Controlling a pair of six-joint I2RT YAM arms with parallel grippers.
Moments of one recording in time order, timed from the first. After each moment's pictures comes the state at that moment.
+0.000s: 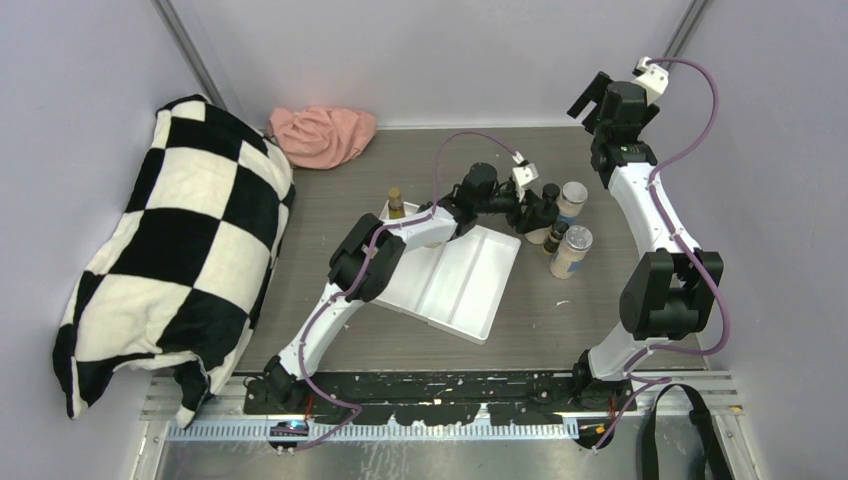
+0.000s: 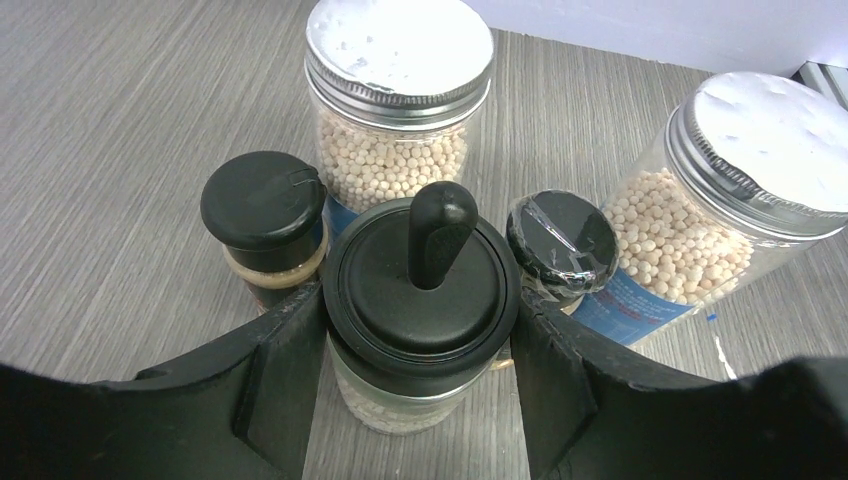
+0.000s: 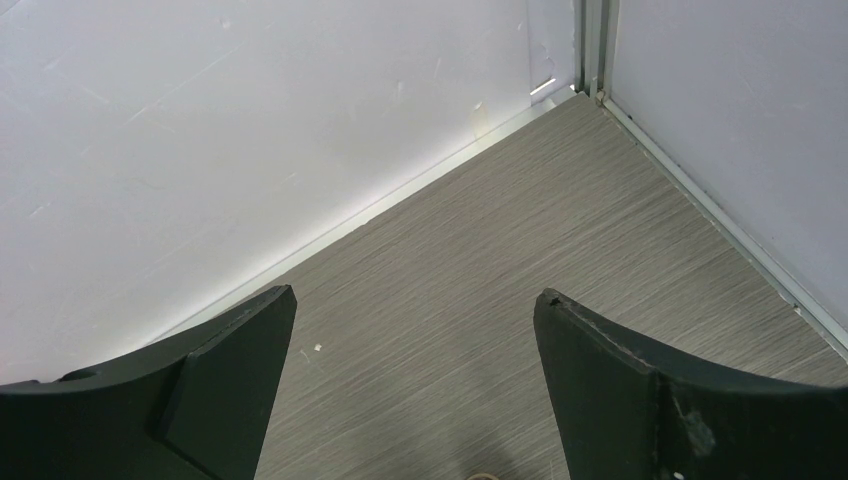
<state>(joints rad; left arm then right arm) -0.81 2.50 1.95 0.39 0.64 -0.01 -0.01 1.64 1.48 -0.09 0.34 0.42</state>
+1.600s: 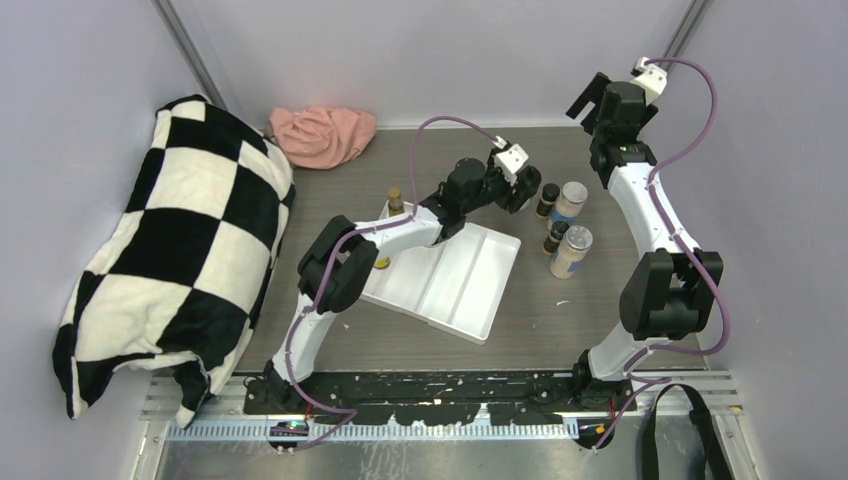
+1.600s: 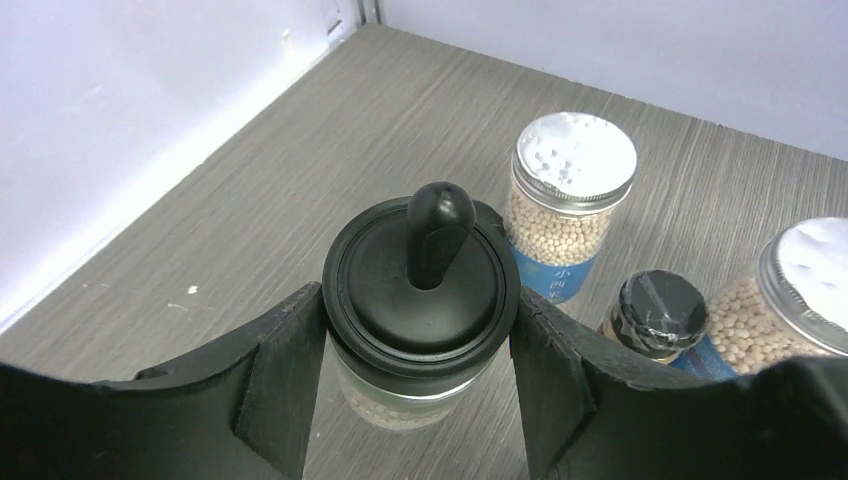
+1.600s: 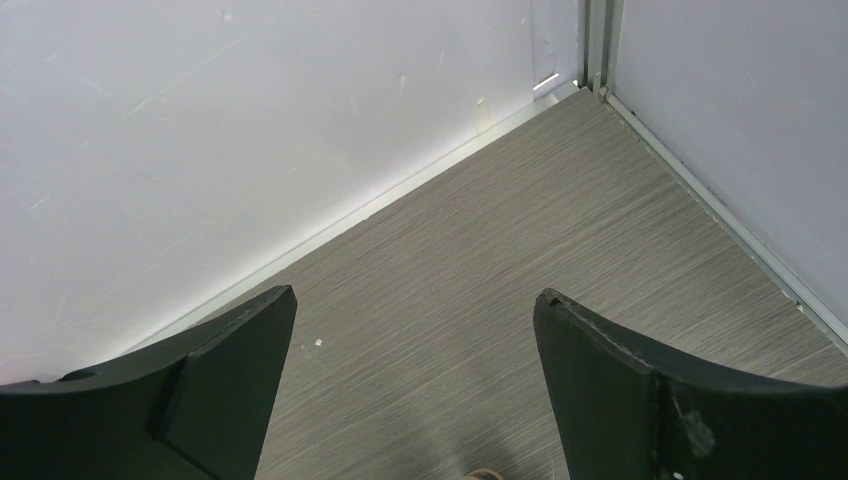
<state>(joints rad) -0.83 2.22 1.68 0.49 0.19 0.08 -0.01 1.64 1.48 -0.10 0.34 0.42</state>
